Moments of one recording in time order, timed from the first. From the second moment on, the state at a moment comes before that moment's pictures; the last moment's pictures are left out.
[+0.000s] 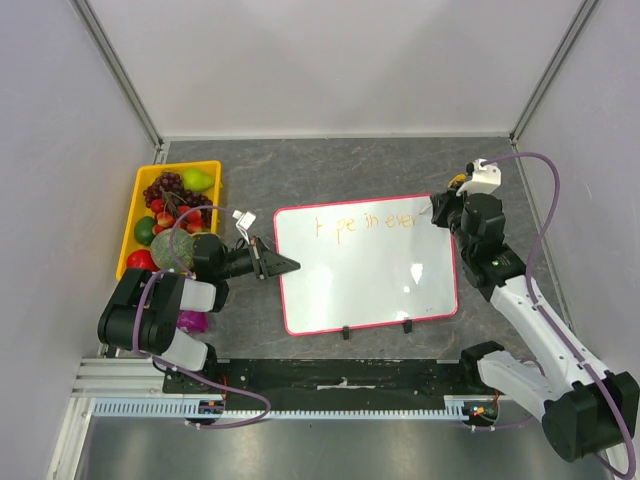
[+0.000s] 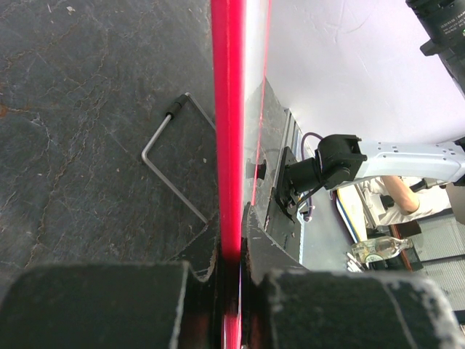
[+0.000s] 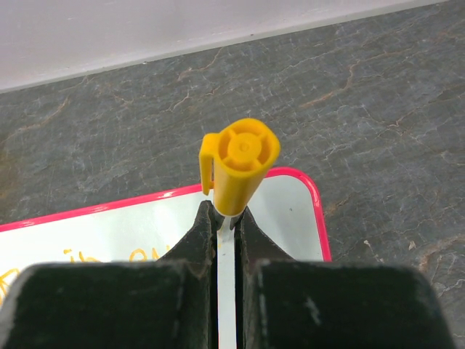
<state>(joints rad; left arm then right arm) -0.16 1.51 0.28 1.11 1.09 -0.82 0.30 0.97 0.76 -0.02 0.23 0.32</state>
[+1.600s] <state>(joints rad) -0.16 1.51 0.29 1.10 1.09 -0.82 0.29 0.92 0.72 -0.05 0.24 0.32</state>
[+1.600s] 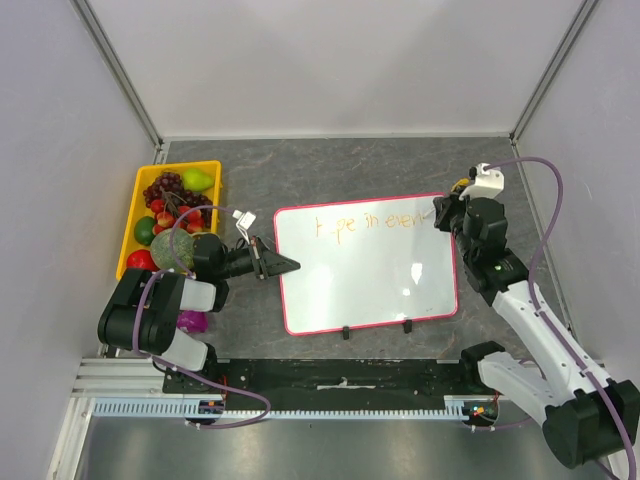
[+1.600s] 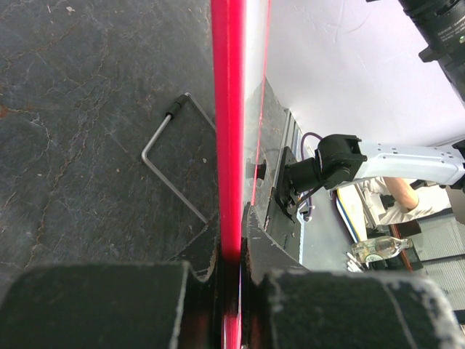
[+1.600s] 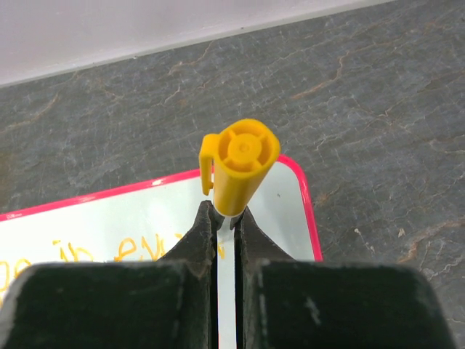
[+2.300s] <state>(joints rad) -0.16 1.51 0.29 1.10 1.09 -0.82 0.28 0.97 0.76 -0.05 0.26 0.32</state>
